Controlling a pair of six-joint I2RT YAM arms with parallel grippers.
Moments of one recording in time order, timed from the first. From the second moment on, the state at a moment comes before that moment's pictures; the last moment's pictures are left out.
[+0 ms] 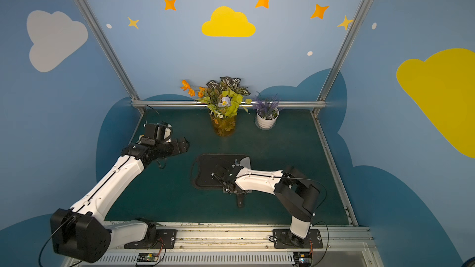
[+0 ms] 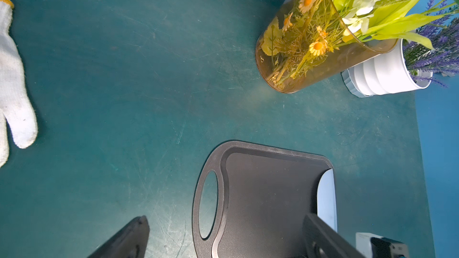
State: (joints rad) left arm -0.20 1.26 1.06 -0.65 0.10 -0.47; right arm 1.09 1.75 1.06 -0.73 0.38 1.01
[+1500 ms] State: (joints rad) left arm -0.29 1.34 1.06 -0.68 0.05 -0.38; right arm 0.97 1.45 0.92 -0.58 0.17 0.83
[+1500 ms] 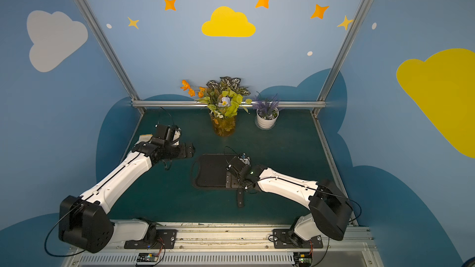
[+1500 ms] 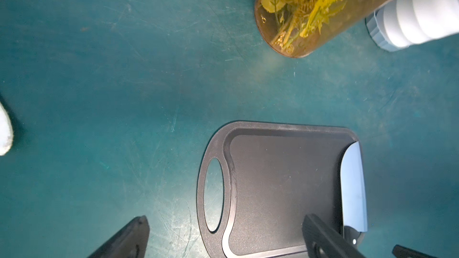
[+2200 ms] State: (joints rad) left arm -0.51 1.19 1.02 -0.64 -0.22 -0.26; right arm 0.75 1.07 0.78 -0.57 0.17 0.79
